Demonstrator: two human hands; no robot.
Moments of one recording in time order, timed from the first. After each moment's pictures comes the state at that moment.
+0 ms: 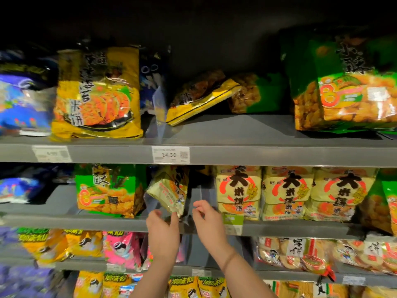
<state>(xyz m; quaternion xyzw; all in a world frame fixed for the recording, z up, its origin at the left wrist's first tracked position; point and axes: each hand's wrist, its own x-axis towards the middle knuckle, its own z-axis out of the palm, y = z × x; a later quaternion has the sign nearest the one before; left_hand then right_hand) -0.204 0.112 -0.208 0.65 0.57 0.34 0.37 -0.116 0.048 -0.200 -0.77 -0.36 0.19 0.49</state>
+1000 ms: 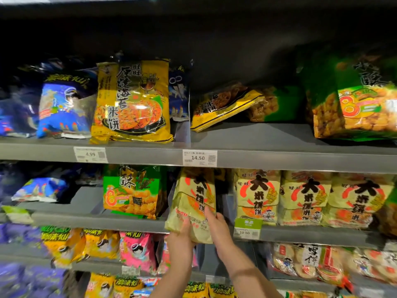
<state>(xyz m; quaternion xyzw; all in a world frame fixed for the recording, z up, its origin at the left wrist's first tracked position) -0.238 0.093 -0.183 0.45 0.46 0.40 0.65 -0.143 0.081 -0.218 -0.70 -0.12 0.38 0.59</state>
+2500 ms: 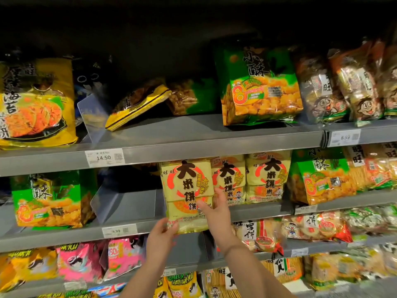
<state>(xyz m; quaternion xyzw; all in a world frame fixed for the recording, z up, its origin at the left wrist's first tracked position) -0.146 0.021 -0.232 0.63 0.43 0.22 0.60 -0.031 -0.077 -0.194 -0.62 -0.22 0.22 0.72</state>
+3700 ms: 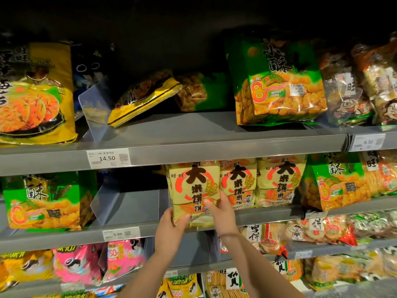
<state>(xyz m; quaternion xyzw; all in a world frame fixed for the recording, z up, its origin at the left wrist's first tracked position) -0.119 0.055 -0.240 0.77 0.39 0.21 0.45 -0.011 -0.043 -0.216 -0.65 -0.22 0.22 0.70</state>
